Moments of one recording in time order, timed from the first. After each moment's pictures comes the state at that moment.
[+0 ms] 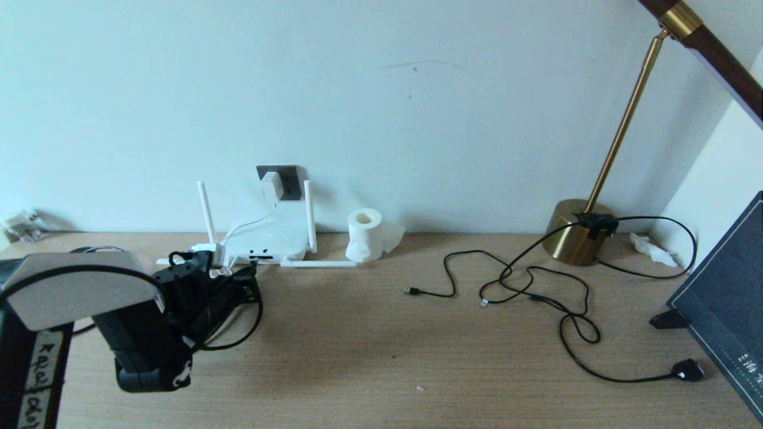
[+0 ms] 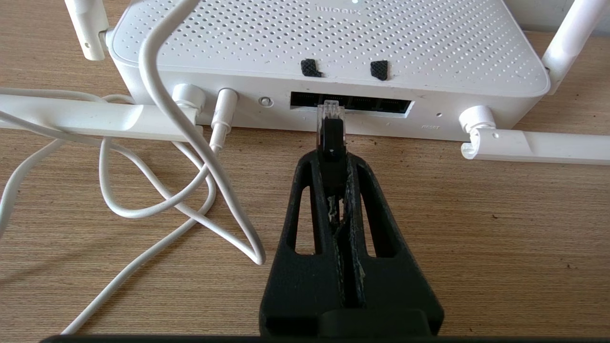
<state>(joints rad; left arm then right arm) -0.01 2.38 -0.74 -1.52 -0.08 -0.01 0.00 0.00 0.00 0.00 -0.01 0.01</state>
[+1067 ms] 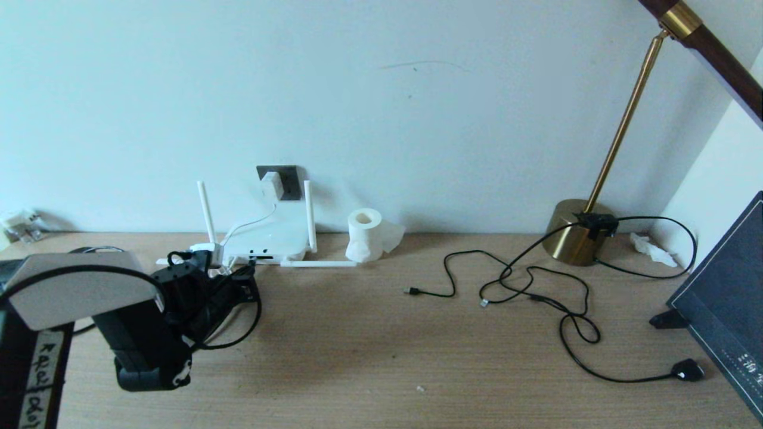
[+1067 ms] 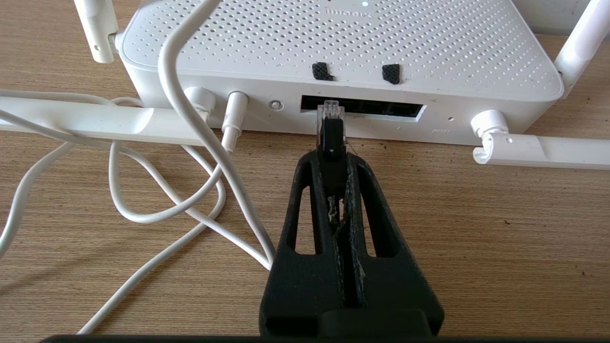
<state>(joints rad) 0.00 2.38 -0.75 -1.52 -0.08 -0.01 0.00 0.00 0.00 0.00 -0.01 0.01</state>
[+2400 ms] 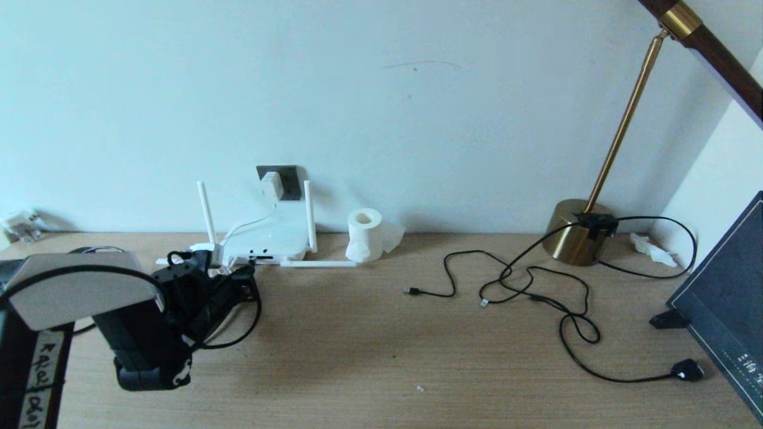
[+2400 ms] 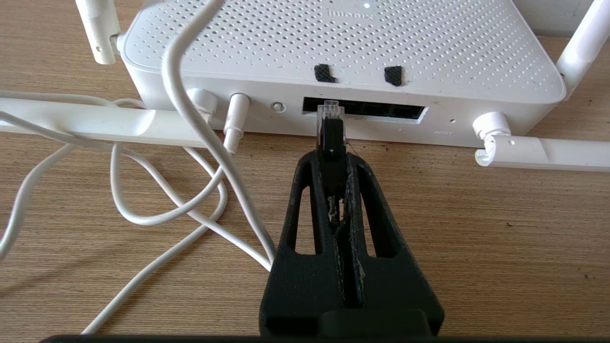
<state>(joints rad) 0.00 2.39 -0.76 -1.52 -0.08 -0.01 0.00 0.00 0.00 0.00 -0.01 0.01</state>
